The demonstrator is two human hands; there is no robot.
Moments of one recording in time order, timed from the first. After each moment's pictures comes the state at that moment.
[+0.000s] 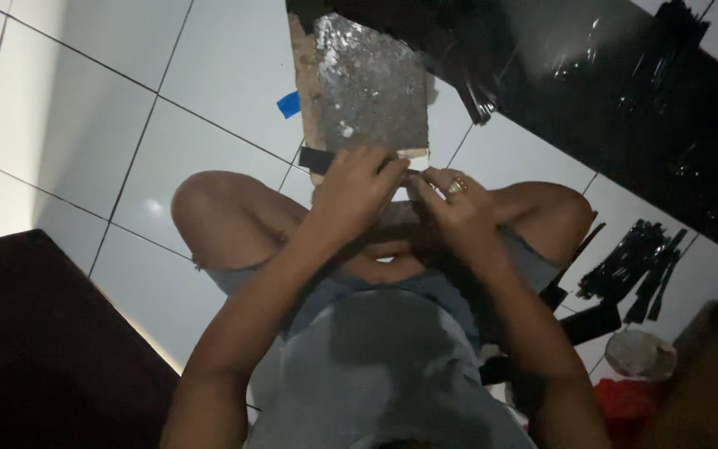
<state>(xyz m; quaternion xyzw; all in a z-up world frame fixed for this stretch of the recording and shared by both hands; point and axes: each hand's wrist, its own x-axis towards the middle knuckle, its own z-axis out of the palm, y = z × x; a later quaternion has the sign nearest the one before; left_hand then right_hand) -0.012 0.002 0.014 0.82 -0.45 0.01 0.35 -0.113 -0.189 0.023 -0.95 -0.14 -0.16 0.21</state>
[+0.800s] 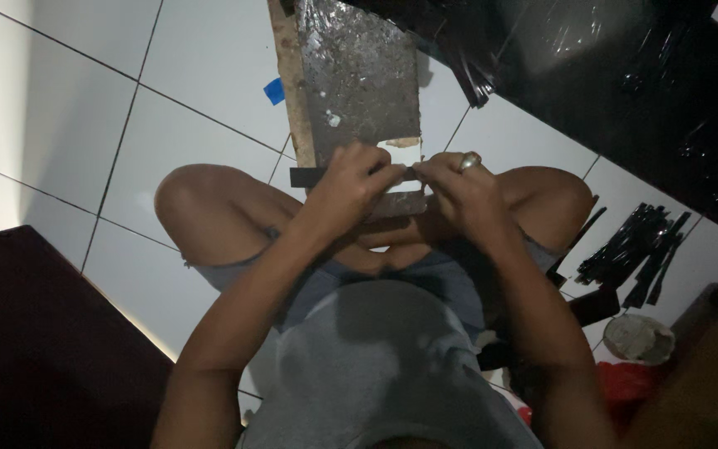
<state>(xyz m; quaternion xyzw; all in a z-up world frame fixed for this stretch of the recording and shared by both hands) -0.021 0.002 -0.009 0.81 -0.47 -0.05 0.34 -0.117 -0.212 0.015 -0.93 -0.04 -0.06 0.35</state>
